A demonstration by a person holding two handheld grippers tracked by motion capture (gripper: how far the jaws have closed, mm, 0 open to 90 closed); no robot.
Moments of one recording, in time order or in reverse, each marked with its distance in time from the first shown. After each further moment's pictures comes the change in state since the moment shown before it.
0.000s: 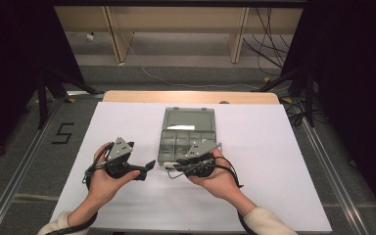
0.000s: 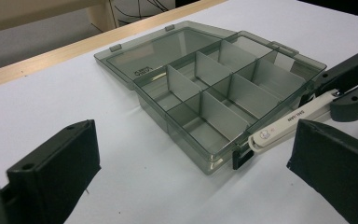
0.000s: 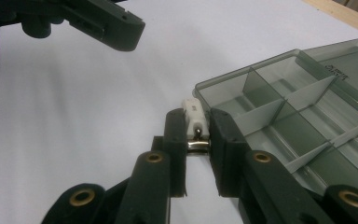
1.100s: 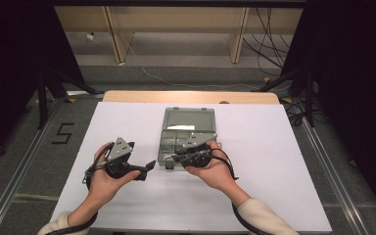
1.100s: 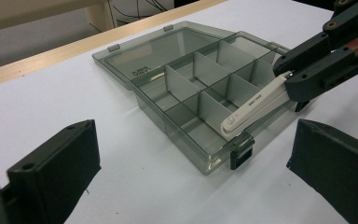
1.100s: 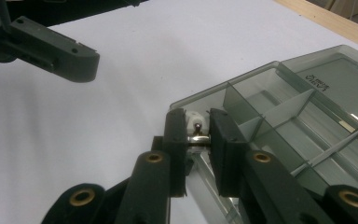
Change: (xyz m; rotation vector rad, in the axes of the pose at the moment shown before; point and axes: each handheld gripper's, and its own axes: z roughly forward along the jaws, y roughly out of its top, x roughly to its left) left arm 0.000 0.000 0.000 -0.002 -0.006 -0.002; right arm -0.017 0.013 0.013 -0.017 -0.033 0.033
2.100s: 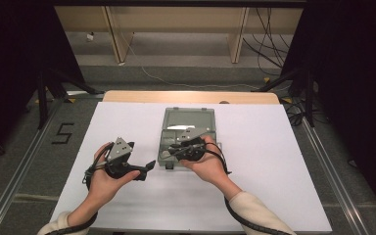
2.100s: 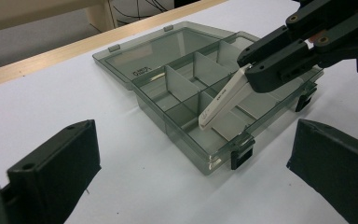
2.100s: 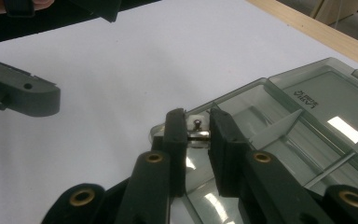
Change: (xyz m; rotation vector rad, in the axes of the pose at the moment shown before) left arm 0.000 0.000 0.000 -0.001 0.000 -0.001; right arm -0.007 0.014 0.017 0.000 -0.040 -0.001
